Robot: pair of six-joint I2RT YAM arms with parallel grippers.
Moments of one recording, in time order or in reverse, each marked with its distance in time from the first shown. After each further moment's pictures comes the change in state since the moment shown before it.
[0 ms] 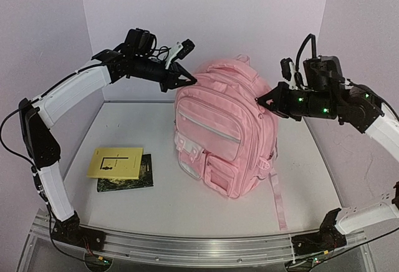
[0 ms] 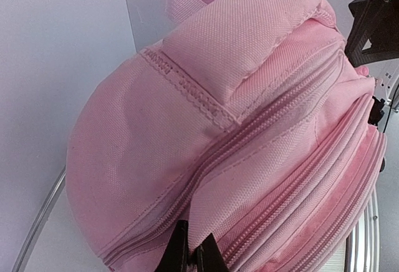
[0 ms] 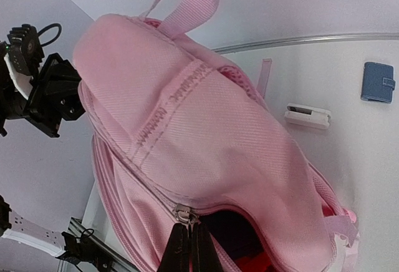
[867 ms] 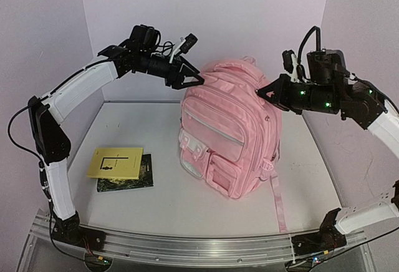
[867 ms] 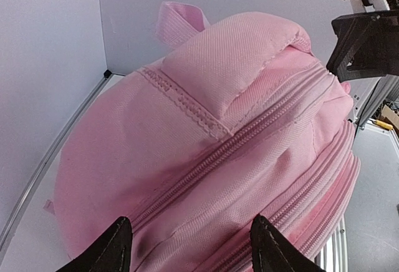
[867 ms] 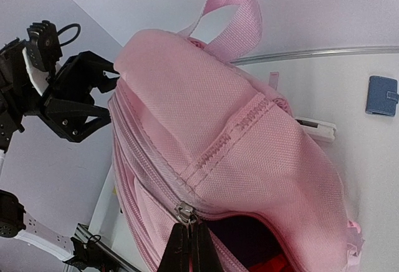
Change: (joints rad) left arm 0.003 0.094 0.144 -0.034 0.159 -0.101; right arm 0.005 0.013 0.056 0.012 0.007 -0.010
